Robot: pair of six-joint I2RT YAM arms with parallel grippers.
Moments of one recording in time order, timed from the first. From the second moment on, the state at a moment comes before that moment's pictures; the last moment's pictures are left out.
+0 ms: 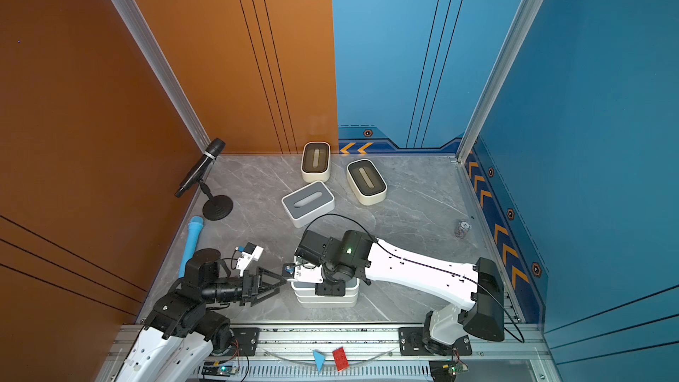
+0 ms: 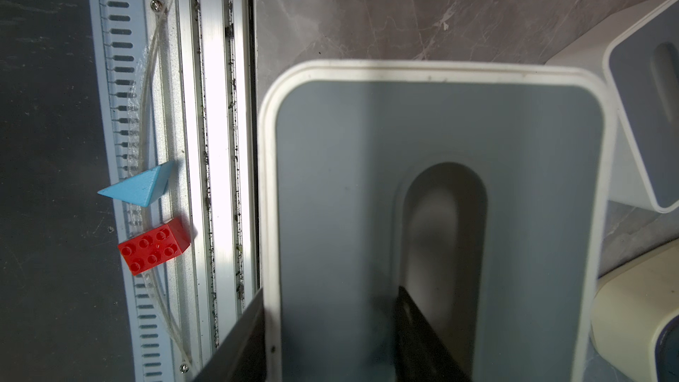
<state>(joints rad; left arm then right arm) -0.33 0.37 0.44 -0.69 0.93 -0.93 1.22 1.49 1.41 -1.13 -0.01 -0.38</state>
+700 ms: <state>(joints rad) -0.33 0.37 0.44 -0.69 0.93 -0.93 1.22 1.49 1.41 -1.11 -0.01 -0.38</state>
